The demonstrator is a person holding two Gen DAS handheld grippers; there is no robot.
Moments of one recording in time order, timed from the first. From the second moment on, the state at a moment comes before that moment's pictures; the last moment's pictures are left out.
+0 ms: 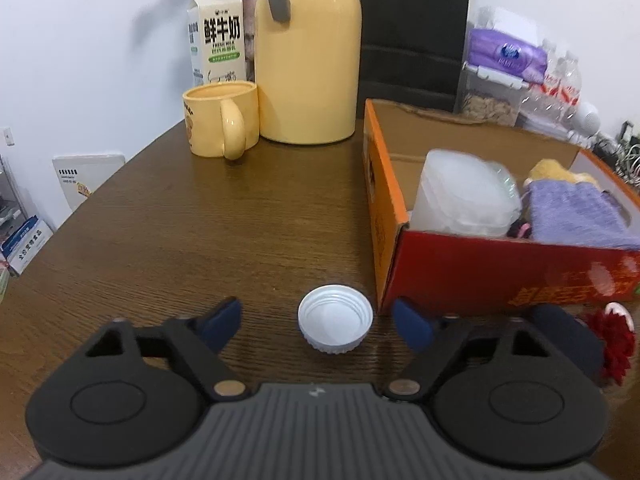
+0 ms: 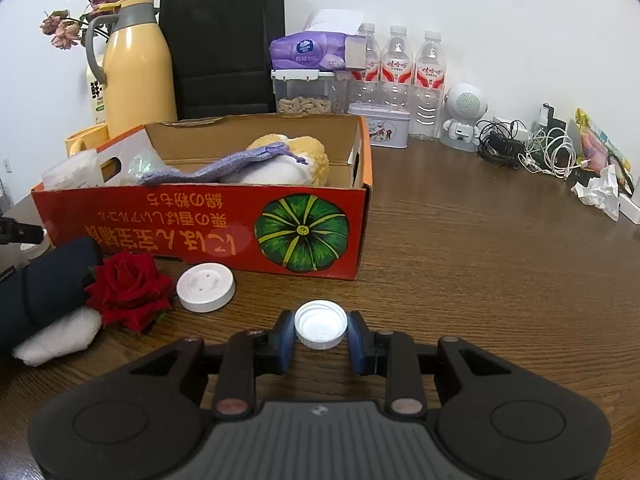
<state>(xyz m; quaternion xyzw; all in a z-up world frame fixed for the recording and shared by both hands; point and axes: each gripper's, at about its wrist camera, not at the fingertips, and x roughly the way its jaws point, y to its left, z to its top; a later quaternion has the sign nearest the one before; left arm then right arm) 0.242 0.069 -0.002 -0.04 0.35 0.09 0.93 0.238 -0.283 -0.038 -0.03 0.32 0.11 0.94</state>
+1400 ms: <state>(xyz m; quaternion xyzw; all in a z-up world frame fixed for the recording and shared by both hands) 0.254 0.000 0.099 -0.03 0.17 -0.06 0.98 0.280 -0.221 0.045 -0.06 0.17 0.17 0.97</state>
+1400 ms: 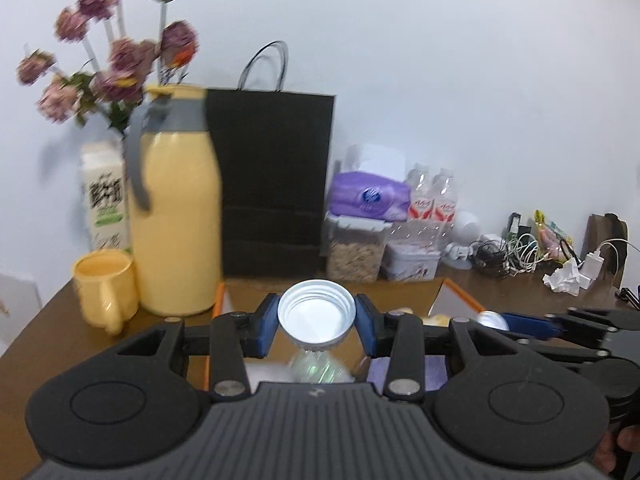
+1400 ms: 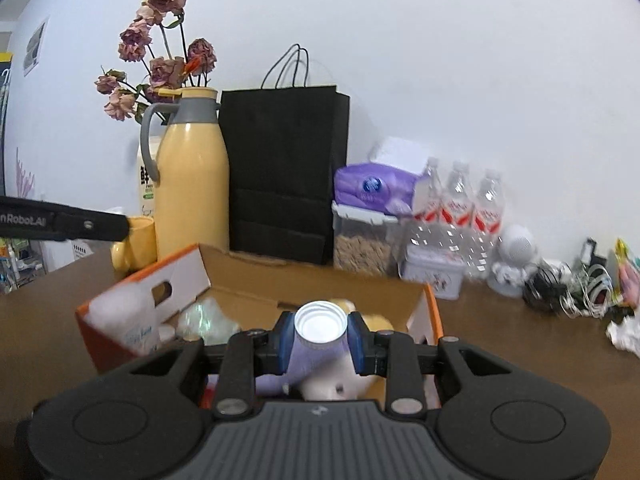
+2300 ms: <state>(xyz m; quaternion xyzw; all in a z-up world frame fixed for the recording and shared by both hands) 0.320 -0.015 0.054 -0.01 0.21 -0.03 0.98 0.341 -0.203 0.020 -0.05 0.20 0.16 0.96</state>
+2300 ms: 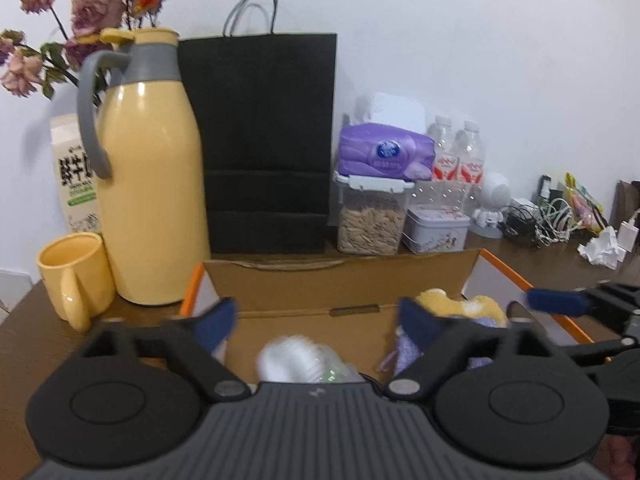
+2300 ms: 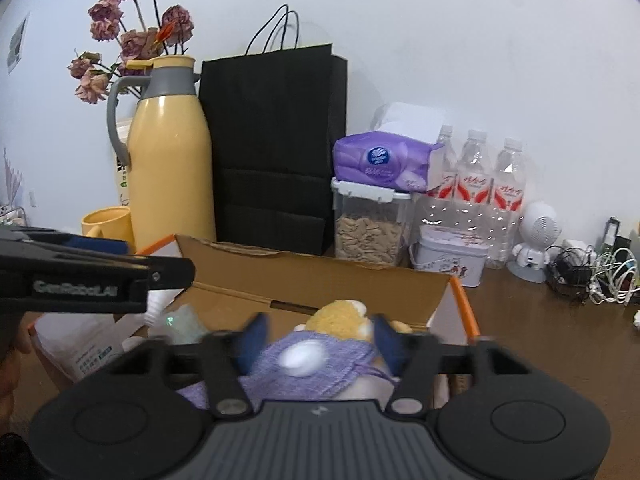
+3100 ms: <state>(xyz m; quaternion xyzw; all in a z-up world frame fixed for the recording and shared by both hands) 0.276 -0.004 0.076 -0.01 0.20 -0.01 0.98 0.297 -0.221 0.038 -0.03 0.20 0.13 0.97</state>
